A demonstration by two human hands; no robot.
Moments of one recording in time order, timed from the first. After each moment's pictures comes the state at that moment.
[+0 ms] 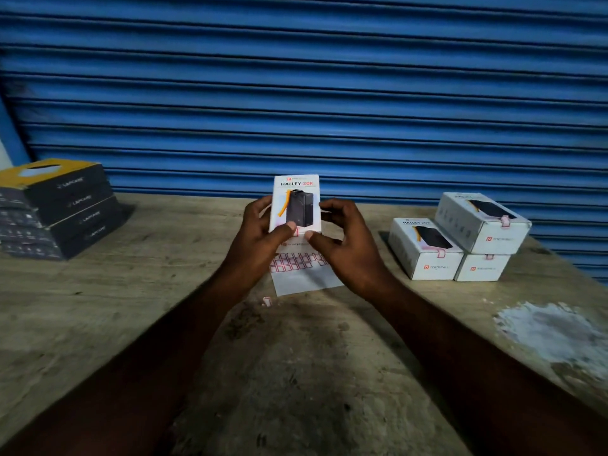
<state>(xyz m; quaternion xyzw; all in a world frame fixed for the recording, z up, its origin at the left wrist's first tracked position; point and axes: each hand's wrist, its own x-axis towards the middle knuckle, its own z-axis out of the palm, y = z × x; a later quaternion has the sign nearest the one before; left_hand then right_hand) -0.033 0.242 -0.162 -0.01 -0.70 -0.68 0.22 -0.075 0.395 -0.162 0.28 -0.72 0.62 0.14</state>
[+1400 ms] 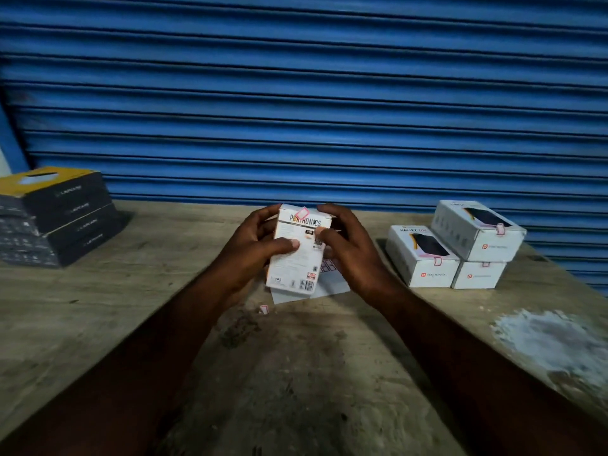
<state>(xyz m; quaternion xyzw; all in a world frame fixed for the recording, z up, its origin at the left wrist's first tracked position) -0.033 0.235 -0.151 -0.02 -0.66 -0.74 0.13 -0.082 0.401 -0.158 0.27 -0.67 0.69 0.05</state>
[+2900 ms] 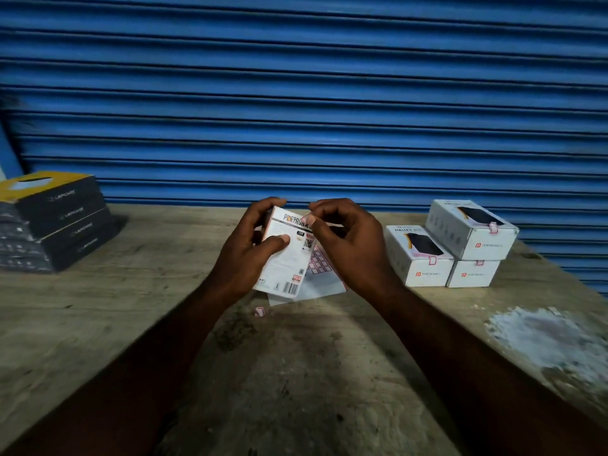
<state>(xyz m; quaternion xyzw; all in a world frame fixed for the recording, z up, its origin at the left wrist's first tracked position) -0.027 0.231 -0.158 -0.11 -0.76 -0.60 0.24 -0.073 0.405 -0.139 0.32 -0.68 0.62 0.22</state>
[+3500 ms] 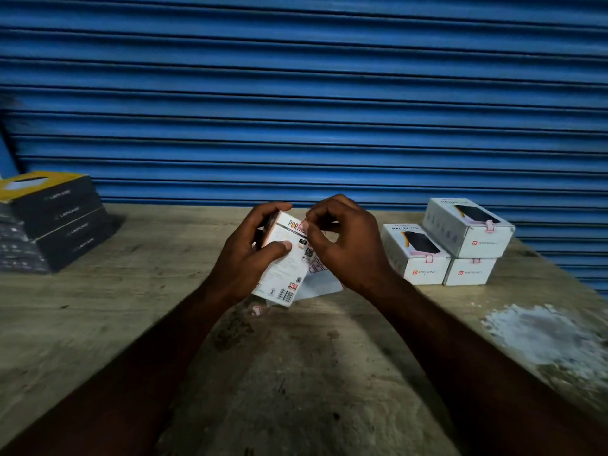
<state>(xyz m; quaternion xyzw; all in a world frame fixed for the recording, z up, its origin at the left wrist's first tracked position) -0.025 0.234 -0.159 -0.15 -0.78 -0.55 0.26 -0.073 0.411 -0.134 0.37 -0.74 0.47 0.30</state>
